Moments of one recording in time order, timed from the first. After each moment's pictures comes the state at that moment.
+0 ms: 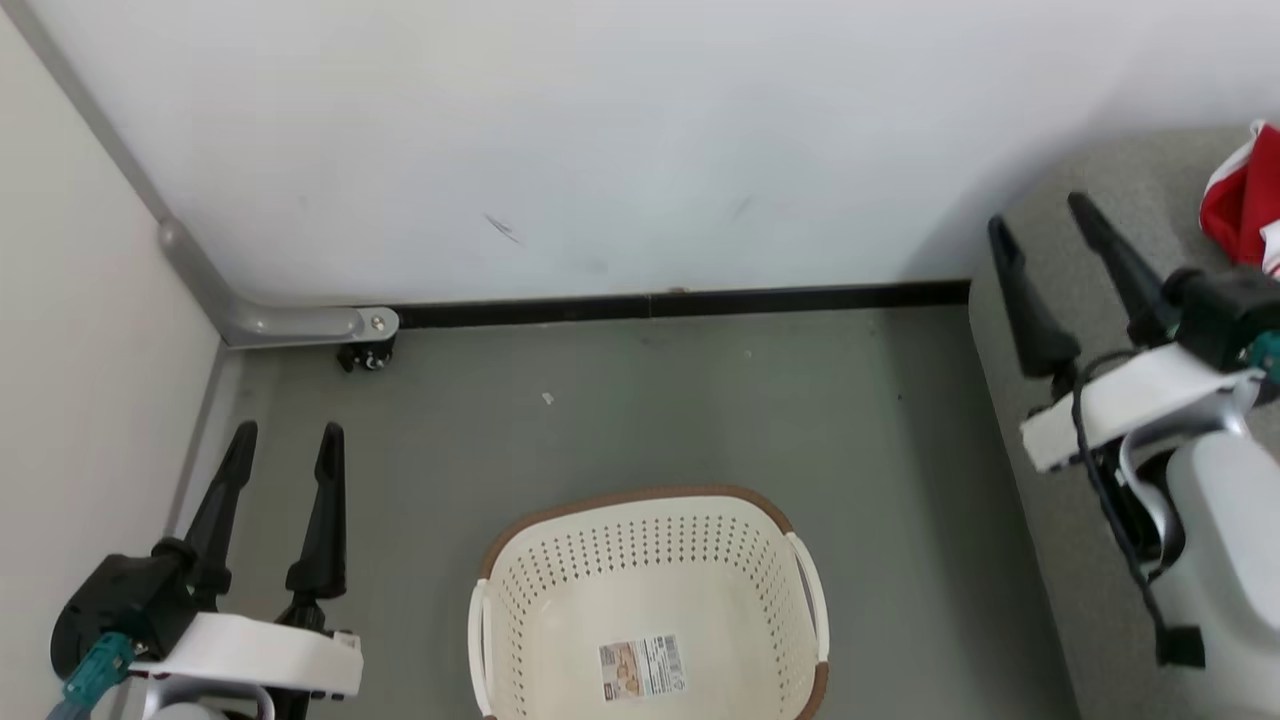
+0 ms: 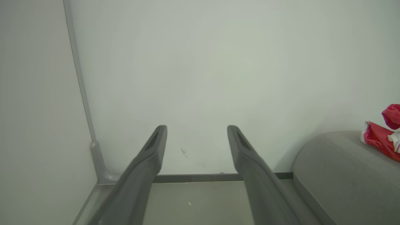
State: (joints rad) left arm -0.10 0.25 -0.21 -0.05 -0.53 0.12 -0.25; right arm -0.49 -0.22 0.14 0.29 0.20 0.12 -0.25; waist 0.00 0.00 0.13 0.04
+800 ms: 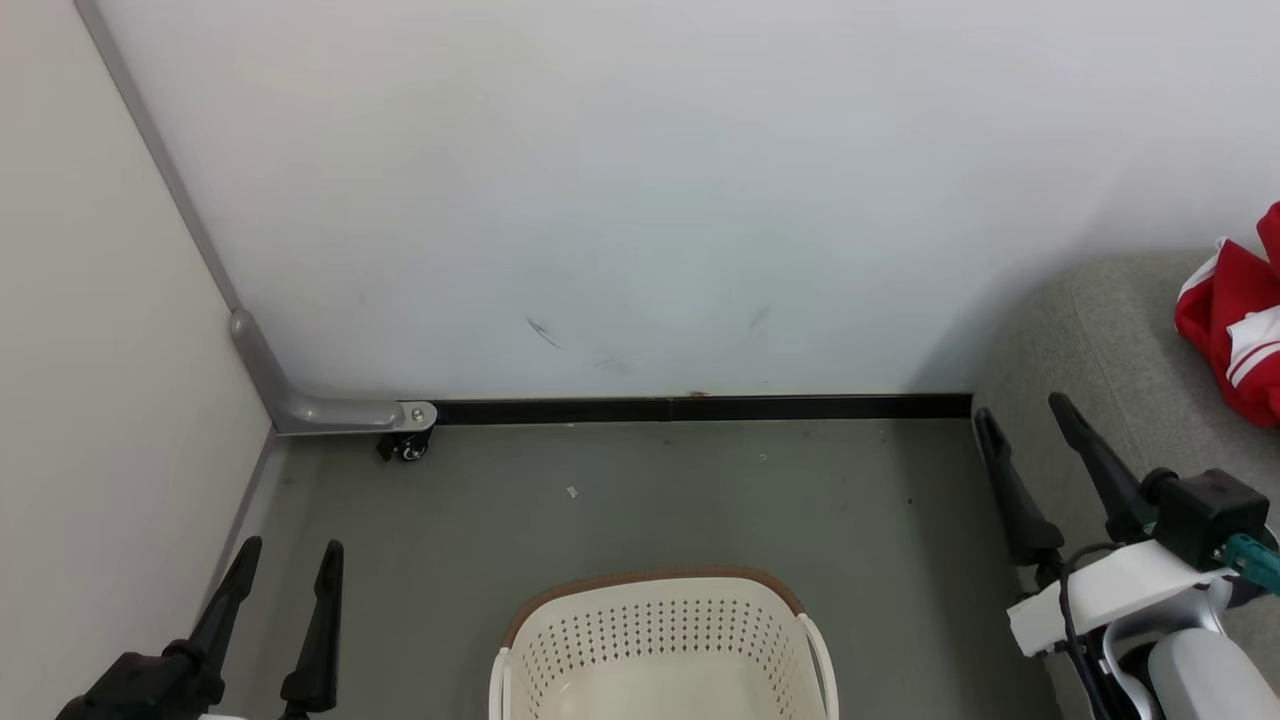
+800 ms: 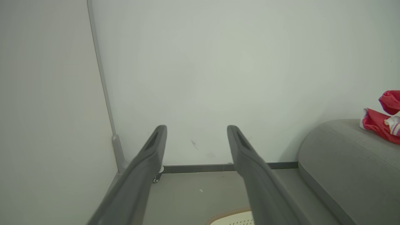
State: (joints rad) left arm 0.06 0.27 -0.18 -0.01 -0.48 0.06 -0.25; right arm -0.14 -0.15 0.06 0.13 0.18 0.12 -0.25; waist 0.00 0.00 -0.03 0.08
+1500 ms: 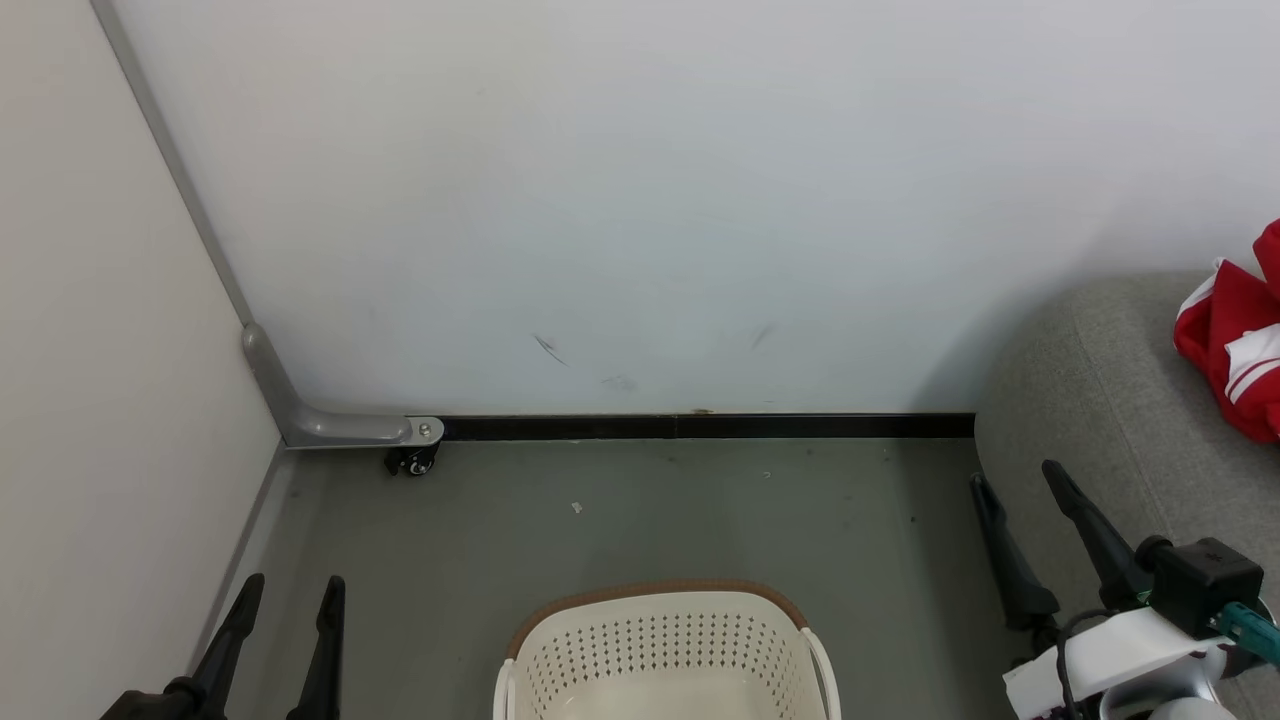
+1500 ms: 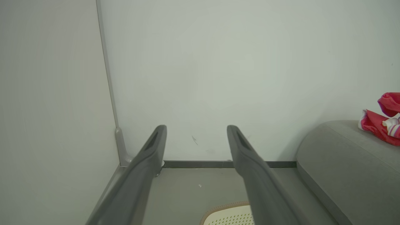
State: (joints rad) left arm 0.13 0.22 -0.14 -0.02 -0.46 0.03 -0.25; right arm 0.00 -0.12 0.04 0.07 0.18 0.12 -0.25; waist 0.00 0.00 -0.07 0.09
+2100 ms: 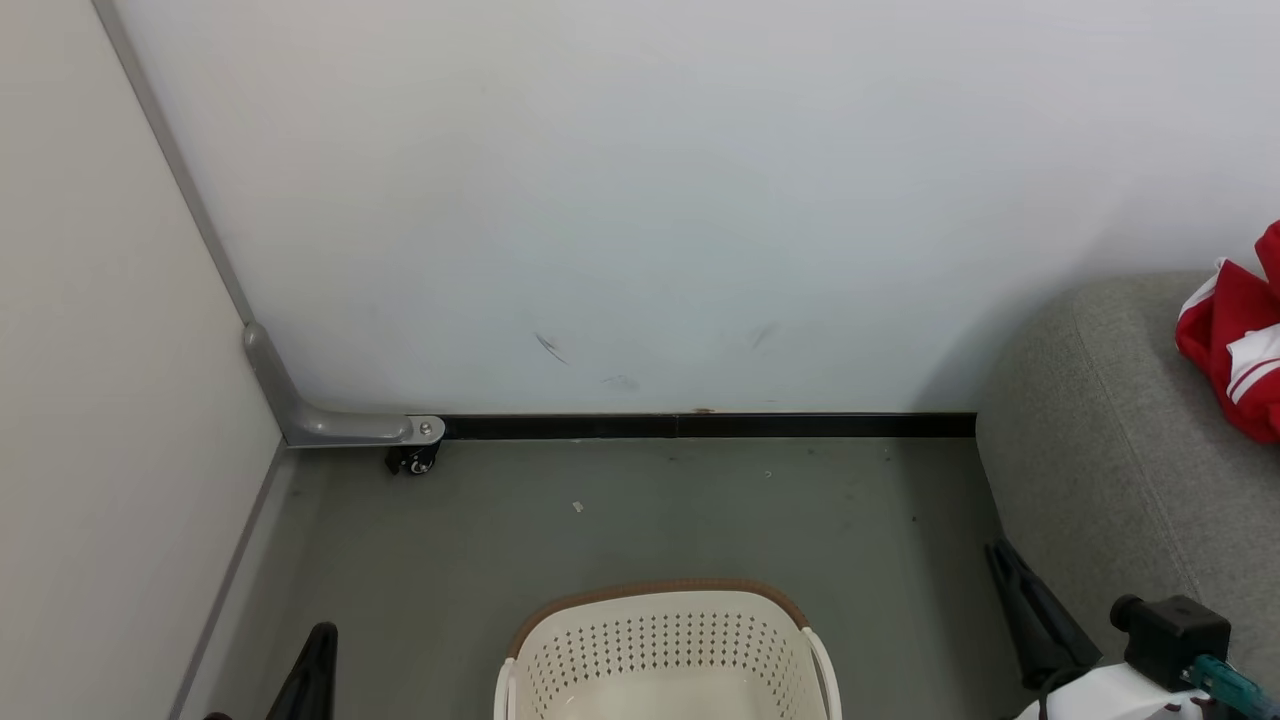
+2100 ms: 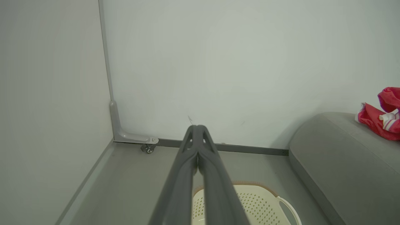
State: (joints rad) left arm 0.17 0.16 -0.14 0.04 -0.47 0.01 -0.25; right arm 0.07 -0.09 0.05 0.12 0.20 0.12 -0.25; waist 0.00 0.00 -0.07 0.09
